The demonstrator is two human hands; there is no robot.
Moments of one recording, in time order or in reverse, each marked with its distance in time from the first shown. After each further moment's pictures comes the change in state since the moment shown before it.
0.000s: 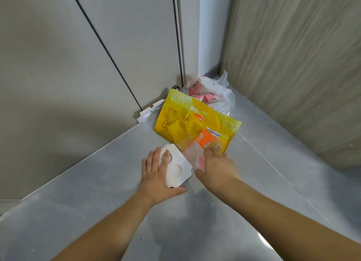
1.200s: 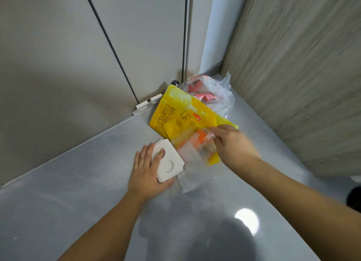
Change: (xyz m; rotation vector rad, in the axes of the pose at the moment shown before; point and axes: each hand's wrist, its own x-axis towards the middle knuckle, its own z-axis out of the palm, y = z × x) left_hand -0.002 -0.006 0.010 -0.139 0.224 0.063; right_hand 0.017 0.030 -0.070 0.128 0.217 -0.165
